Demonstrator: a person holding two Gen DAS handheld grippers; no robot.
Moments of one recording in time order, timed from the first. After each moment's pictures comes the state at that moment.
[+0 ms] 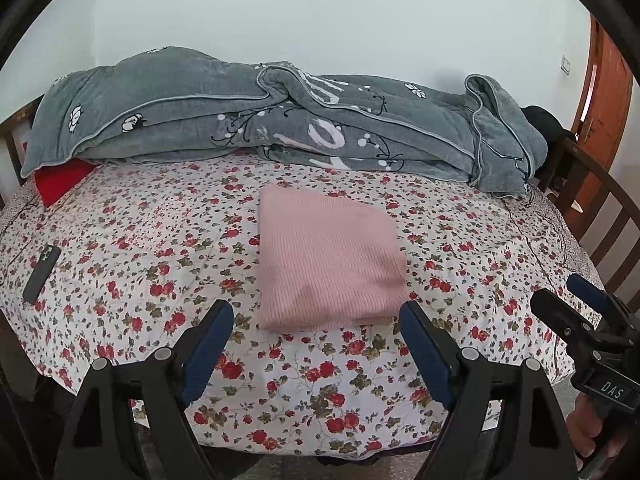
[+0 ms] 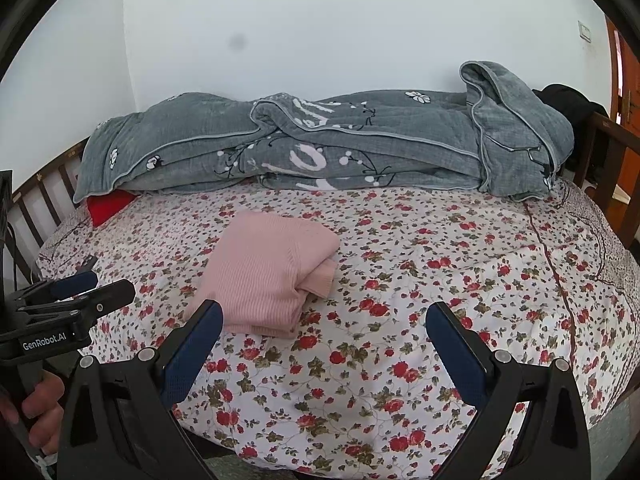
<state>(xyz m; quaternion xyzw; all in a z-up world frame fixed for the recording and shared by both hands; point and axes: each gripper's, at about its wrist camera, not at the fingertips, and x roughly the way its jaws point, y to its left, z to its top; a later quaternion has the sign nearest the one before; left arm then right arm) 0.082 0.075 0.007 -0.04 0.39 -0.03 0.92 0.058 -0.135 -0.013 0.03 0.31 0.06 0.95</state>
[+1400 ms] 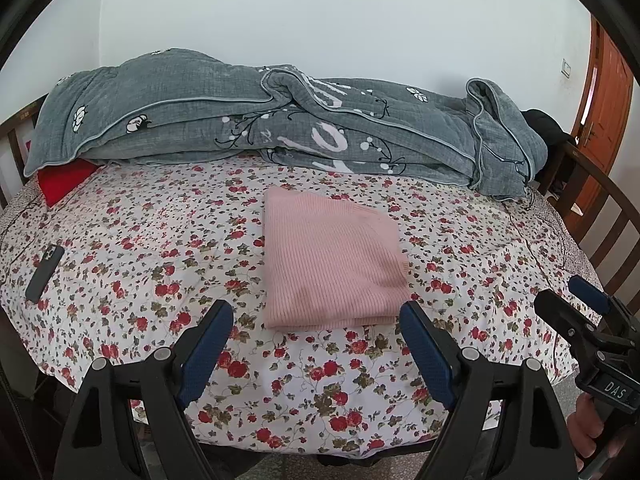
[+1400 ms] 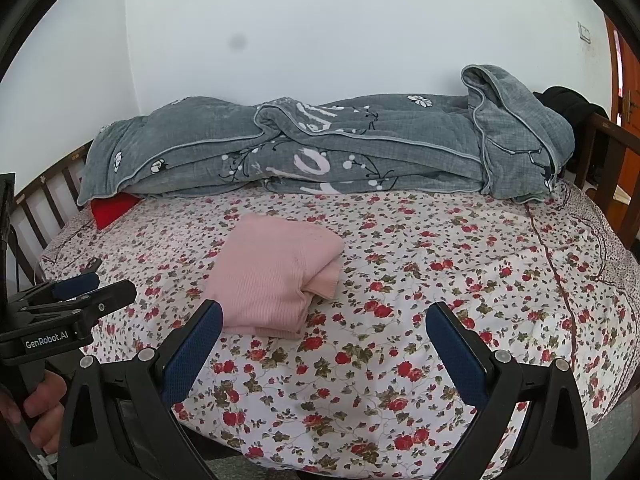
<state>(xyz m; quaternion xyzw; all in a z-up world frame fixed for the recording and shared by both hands) 0.080 0.078 0.010 -0.04 0.39 -0.03 0.92 0.050 -0.120 -0.008 0.03 0.31 0.06 0.95</state>
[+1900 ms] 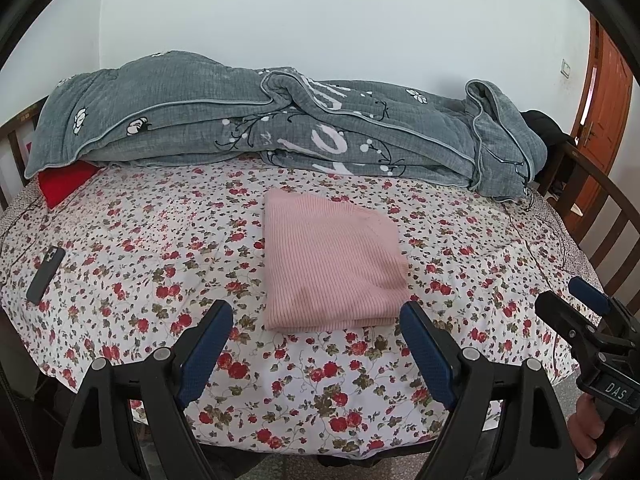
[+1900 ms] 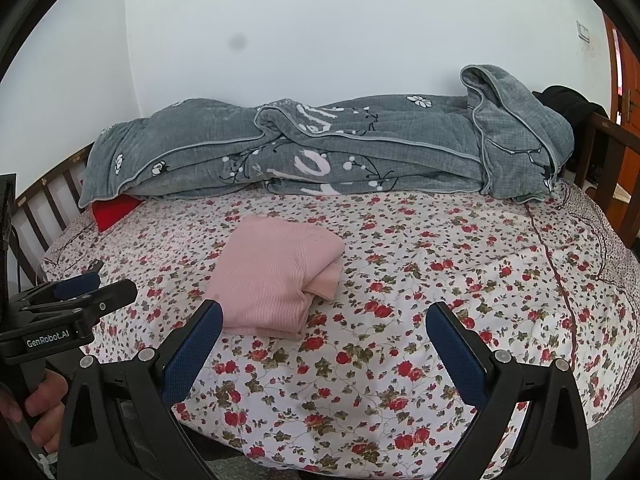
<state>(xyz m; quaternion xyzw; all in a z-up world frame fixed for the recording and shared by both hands) 0.080 0.079 0.012 -0.04 0.39 -0.03 0.92 0.049 -0.120 -0.007 0.03 0.31 0.06 0.95</state>
